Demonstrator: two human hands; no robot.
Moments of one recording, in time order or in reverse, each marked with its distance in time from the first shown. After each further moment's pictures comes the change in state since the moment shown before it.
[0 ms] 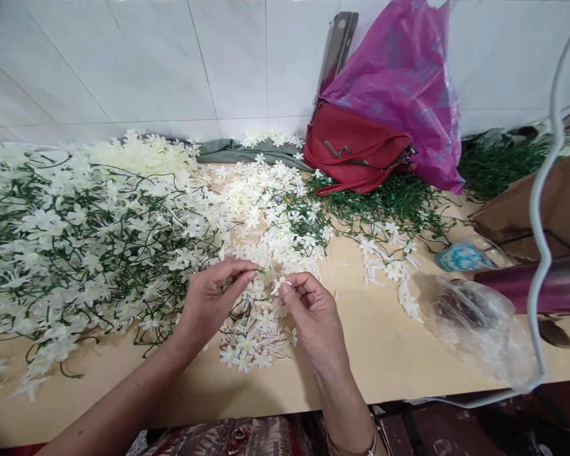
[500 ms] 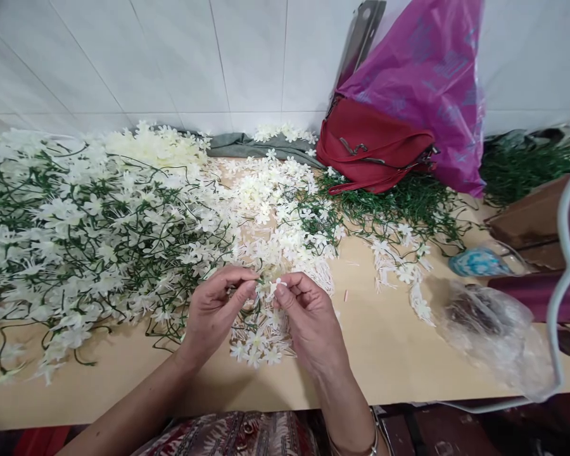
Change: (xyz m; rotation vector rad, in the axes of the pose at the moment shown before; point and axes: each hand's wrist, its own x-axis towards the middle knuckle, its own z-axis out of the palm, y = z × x) left_hand -0.026 -0.002 -0.004 -0.268 0.085 -0.096; right_hand -0.006 -0.007 0.028 0.109 -0.064 0.125
